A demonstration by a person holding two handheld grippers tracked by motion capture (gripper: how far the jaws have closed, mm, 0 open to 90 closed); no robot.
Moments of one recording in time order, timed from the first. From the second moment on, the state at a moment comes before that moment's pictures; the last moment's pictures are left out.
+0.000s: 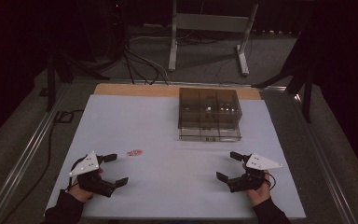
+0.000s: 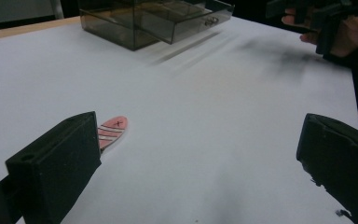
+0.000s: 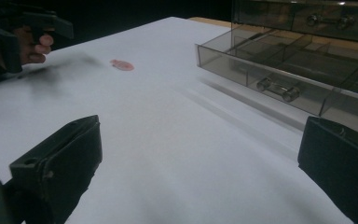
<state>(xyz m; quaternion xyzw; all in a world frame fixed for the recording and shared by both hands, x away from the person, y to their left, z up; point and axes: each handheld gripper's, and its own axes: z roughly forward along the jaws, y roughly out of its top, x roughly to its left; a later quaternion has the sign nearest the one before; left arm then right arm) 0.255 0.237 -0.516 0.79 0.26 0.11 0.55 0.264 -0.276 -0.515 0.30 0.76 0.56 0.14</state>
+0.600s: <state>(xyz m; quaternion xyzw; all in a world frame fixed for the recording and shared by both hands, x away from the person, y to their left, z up) 0.252 0.221 -0.514 0.81 0.23 0.08 0.54 0.262 -0.272 -0.513 0.30 0.76 0.56 0.13</state>
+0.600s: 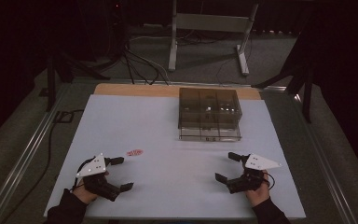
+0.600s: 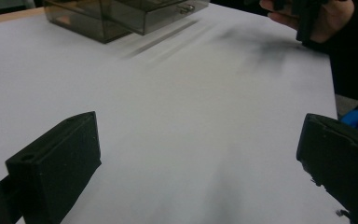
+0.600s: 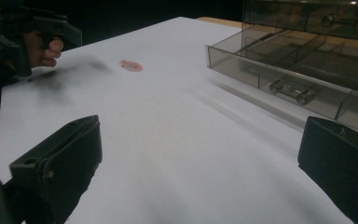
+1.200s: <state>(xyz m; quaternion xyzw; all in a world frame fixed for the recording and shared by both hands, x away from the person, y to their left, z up) 0.260 0.206 -0.480 0.80 0.20 0.08 0.55 0.258 -0.271 -0.508 0.29 0.76 0.57 0.13</state>
